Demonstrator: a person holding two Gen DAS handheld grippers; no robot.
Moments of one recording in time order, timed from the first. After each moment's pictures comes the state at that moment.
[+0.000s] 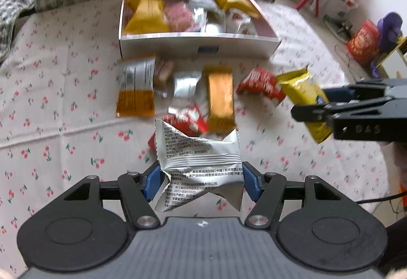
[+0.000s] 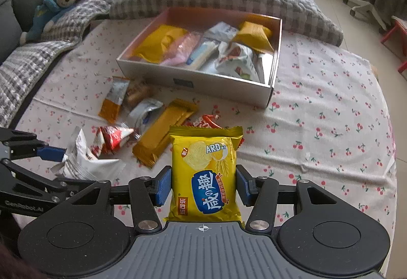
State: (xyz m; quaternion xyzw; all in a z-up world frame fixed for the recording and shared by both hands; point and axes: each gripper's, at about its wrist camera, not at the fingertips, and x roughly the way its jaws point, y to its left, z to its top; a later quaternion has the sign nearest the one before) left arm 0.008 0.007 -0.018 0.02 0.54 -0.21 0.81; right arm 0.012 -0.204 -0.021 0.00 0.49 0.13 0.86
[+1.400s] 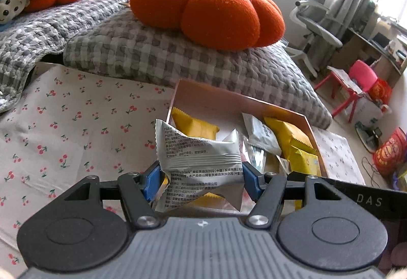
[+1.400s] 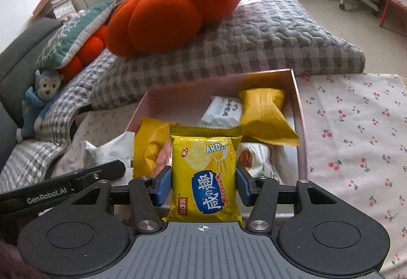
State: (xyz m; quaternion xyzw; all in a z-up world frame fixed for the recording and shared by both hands) left arm 0.137 0.017 -0.016 -0.10 0.40 -0.11 0.91; right arm 0.141 -0.209 -0.034 0.16 0.41 0.12 0.89
